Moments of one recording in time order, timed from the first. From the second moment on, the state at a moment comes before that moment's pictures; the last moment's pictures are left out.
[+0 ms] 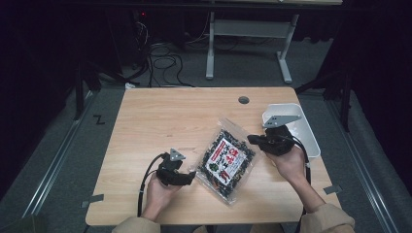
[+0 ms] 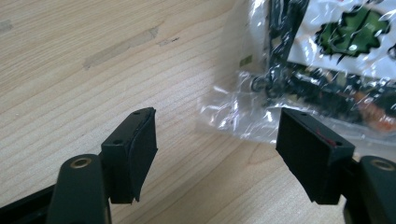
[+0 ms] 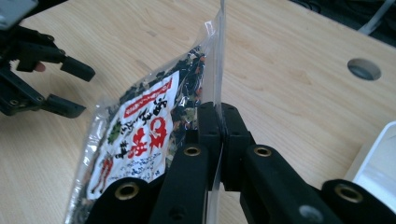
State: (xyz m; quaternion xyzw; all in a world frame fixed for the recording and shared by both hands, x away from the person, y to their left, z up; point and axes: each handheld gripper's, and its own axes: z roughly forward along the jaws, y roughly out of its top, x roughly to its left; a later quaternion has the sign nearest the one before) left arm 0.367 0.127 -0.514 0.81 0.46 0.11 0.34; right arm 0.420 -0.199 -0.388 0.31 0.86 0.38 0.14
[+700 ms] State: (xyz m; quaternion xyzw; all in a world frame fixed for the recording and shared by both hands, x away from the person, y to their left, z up) left arm 0.367 0.127 -0.515 0.81 0.46 0.10 0.34; right arm 0.418 -0.189 -0.333 0.28 0.87 0.38 0.18
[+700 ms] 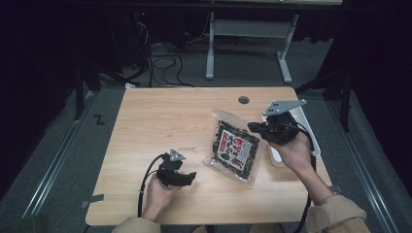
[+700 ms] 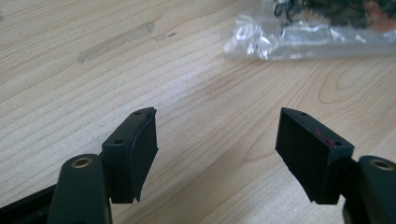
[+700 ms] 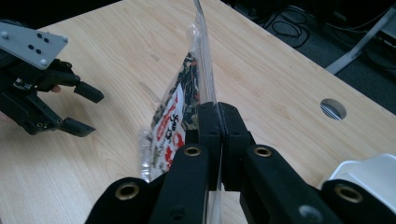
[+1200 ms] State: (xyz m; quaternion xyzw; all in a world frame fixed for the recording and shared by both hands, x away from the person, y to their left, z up) left arm 0.365 0.123 -0.516 0.81 0.46 0.11 0.34; right arm 0.422 -0.204 -0.304 0.29 0.85 0.38 0.20
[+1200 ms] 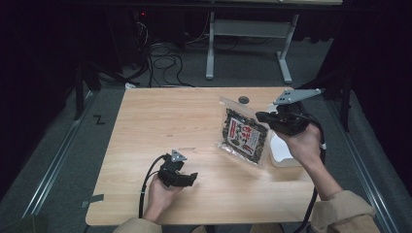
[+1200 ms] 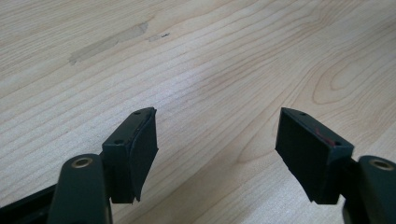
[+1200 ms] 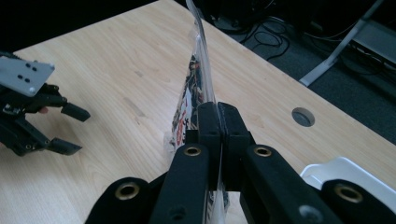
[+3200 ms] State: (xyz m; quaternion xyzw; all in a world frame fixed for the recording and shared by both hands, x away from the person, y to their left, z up) left arm 0.366 0.124 -0.519 0.81 0.46 0.10 0.34; right arm 0.434 -0.304 -0.256 0.42 0.75 0.41 0.29
